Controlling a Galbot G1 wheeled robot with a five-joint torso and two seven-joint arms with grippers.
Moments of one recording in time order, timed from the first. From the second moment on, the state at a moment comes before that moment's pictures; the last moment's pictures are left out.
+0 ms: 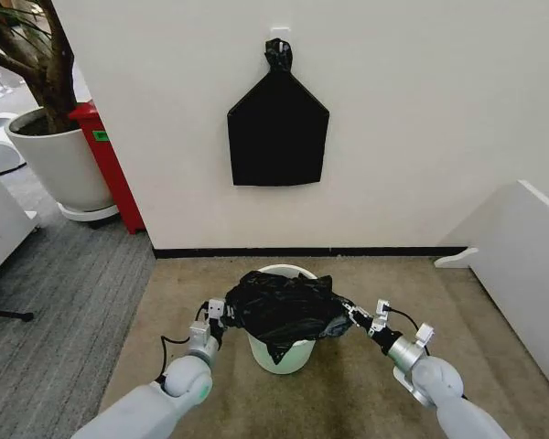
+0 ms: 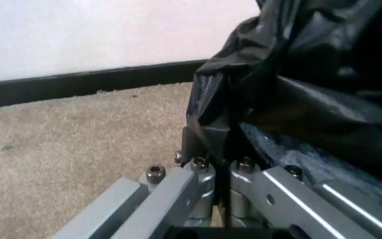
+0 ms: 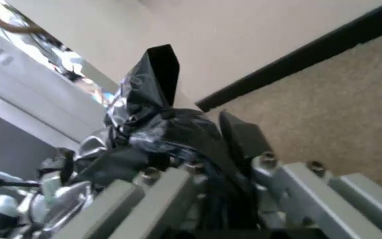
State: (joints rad) left arm 0.95 -0.99 0.26 -1.46 -0.63 -0.15 -0.36; right arm -1.17 1.09 0.33 1.39 1.09 -0.15 -0.59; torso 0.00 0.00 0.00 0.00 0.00
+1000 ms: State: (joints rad) left arm 1.19 -0.72 0.03 -1.77 -0.61 -0.12 -0.20; right arm -1.36 0.94 0.39 1.59 1.03 -0.15 -0.56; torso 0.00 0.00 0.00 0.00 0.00
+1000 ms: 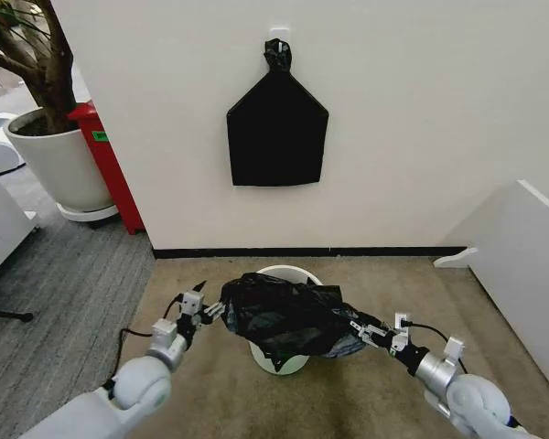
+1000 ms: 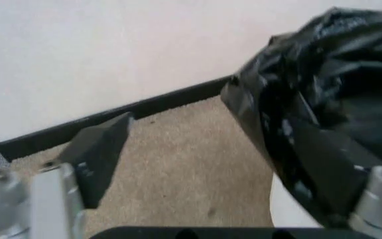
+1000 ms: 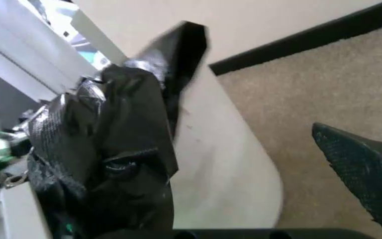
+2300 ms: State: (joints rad) left arm 1.26 -0.71 -0.06 -1.83 -0.60 -0.15 -0.10; right arm -1.34 0.84 0.39 1.65 0.88 -0.23 -0.67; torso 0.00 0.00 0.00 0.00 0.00
